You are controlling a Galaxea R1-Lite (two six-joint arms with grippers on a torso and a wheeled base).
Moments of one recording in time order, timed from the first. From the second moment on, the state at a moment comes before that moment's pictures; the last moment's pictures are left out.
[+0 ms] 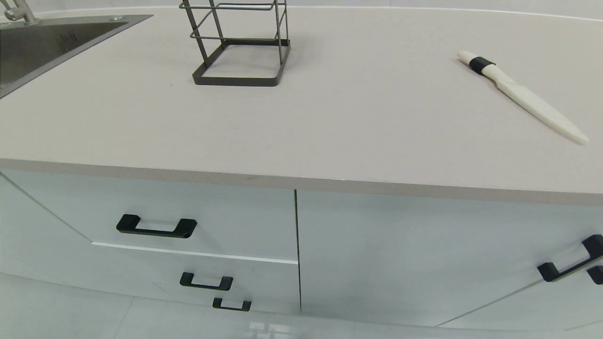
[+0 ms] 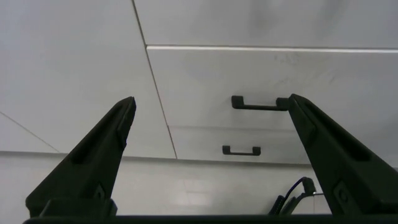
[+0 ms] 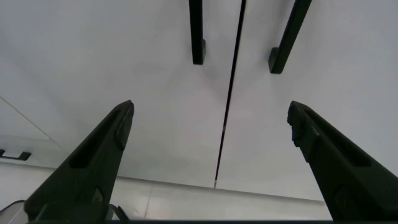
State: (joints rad) left arm 0.00 0.00 0.00 0.00 -0.04 0.04; right arm 0.00 0.01 0.00 0.00 0.06 0.00
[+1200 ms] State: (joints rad) left arm 0.00 0.00 0.00 0.00 -0.04 0.04; right arm 0.00 0.01 0.00 0.00 0.06 0.00
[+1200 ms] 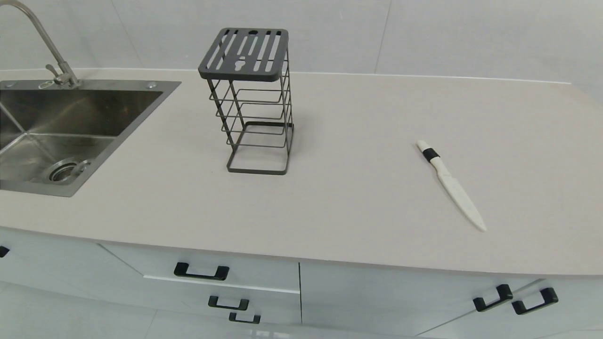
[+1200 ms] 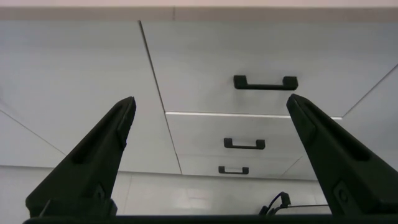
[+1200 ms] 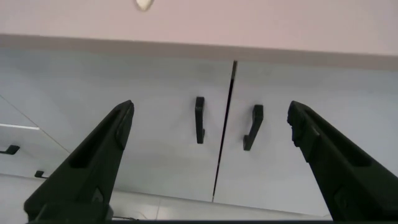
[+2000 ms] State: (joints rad) left arm 0.00 0.00 0.00 0.00 -0.04 0.04; right arm 0.00 0.01 0.00 0.00 0.06 0.00
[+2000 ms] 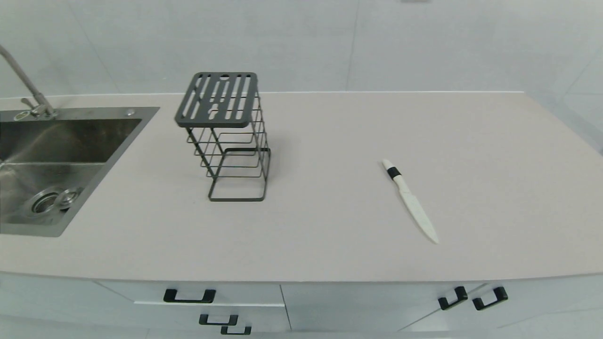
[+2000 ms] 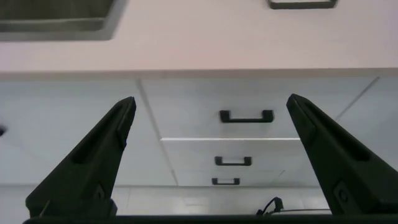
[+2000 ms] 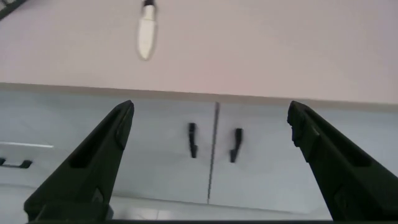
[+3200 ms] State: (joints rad) left arm 0.00 0.00 0.00 0.00 -0.03 0.03; right arm 0.00 0.01 0.00 0.00 0.06 0.00
